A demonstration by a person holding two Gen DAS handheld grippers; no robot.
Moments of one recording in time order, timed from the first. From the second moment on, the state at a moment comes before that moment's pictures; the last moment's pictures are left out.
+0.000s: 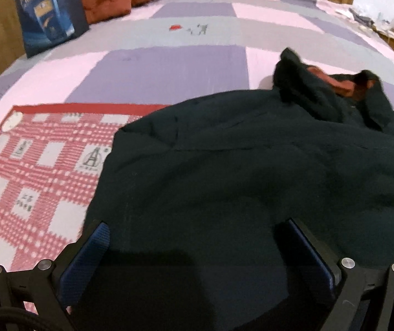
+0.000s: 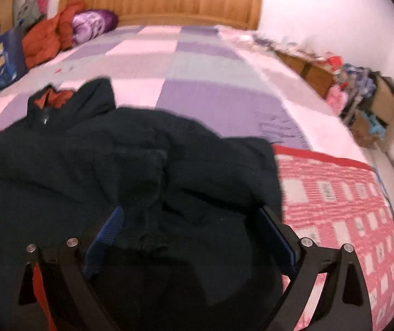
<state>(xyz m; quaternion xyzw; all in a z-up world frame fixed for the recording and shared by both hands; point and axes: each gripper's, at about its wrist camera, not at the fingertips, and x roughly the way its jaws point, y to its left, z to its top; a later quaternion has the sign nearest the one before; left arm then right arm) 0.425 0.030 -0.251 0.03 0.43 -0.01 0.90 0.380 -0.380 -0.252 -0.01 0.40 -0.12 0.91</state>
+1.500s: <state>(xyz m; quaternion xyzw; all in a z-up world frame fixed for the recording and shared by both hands) 0.005 0.125 -0.273 0.08 0.55 0.07 0.83 -0.068 -0.382 -0.272 -0.03 0.52 -0.04 0.86</state>
